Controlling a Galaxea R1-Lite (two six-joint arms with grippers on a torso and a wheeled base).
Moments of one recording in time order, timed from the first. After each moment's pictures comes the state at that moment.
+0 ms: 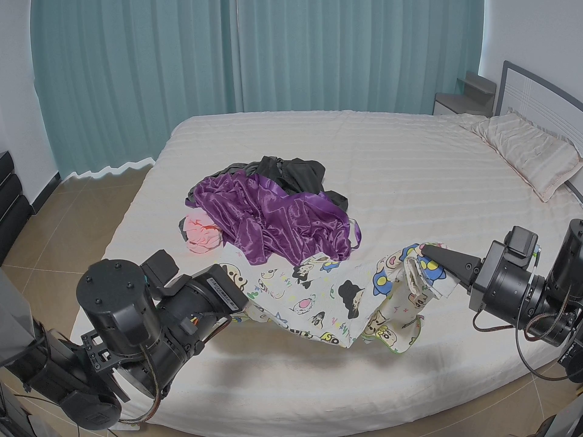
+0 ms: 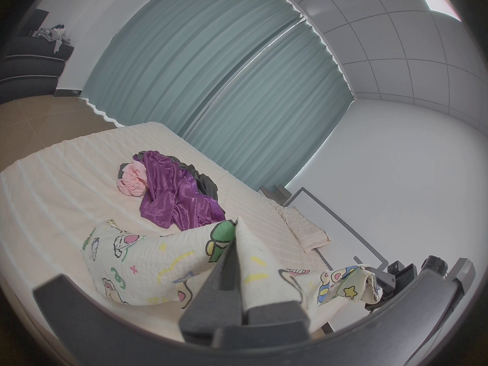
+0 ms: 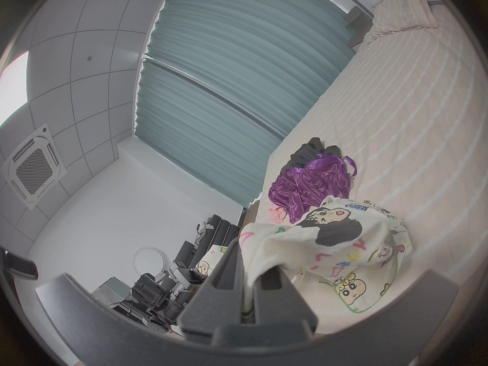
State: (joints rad) left arm -0.76 1.75 -0.38 -1.34 0.38 -0.70; right arm 0.57 1.46 -0.32 -1.09 0.12 0.91
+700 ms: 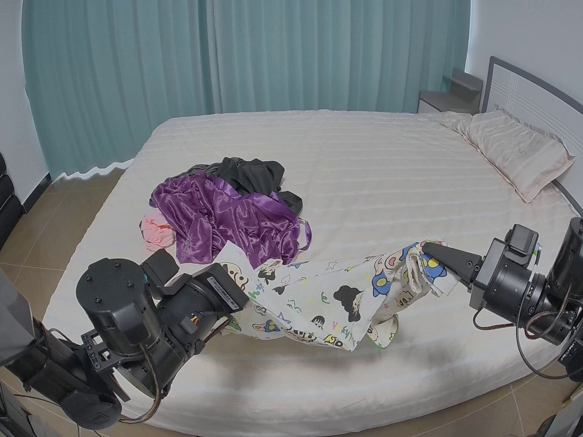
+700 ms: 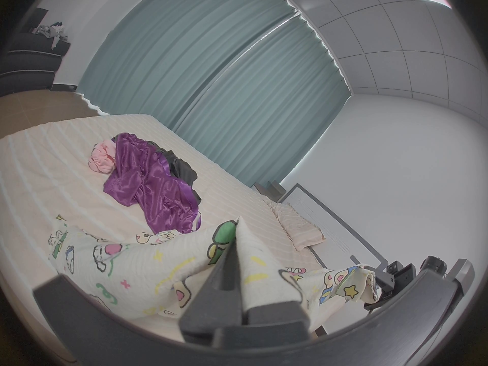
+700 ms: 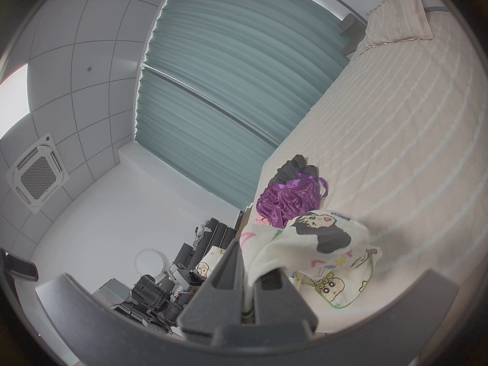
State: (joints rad) left arm -0.76 1.75 -0.38 -1.34 0.38 -0.70; right arm 0.57 1.46 -0.33 -1.09 0.12 0.91
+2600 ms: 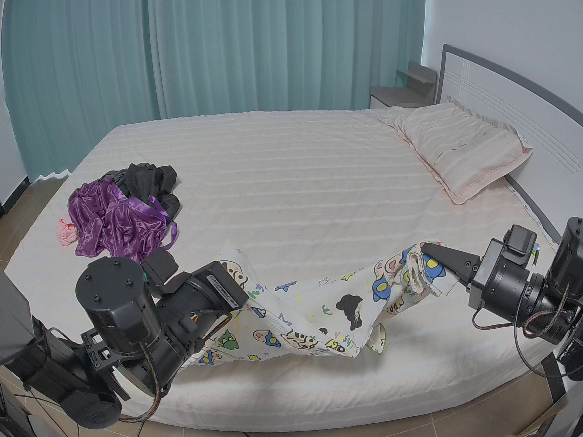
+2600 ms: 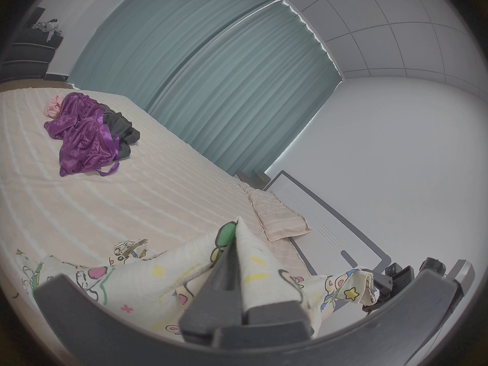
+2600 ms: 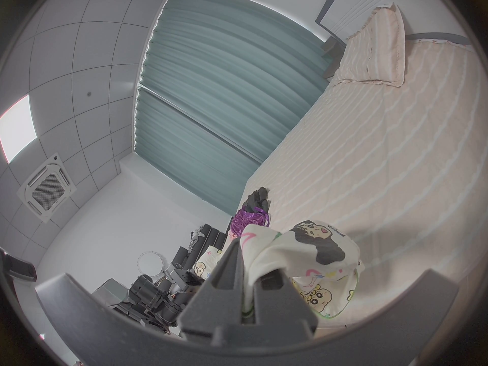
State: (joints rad) left arm -0.76 1.75 -0.38 -1.34 0.39 -0.70; right arm 0.57 1.47 -0.33 -1.09 0.12 0.91
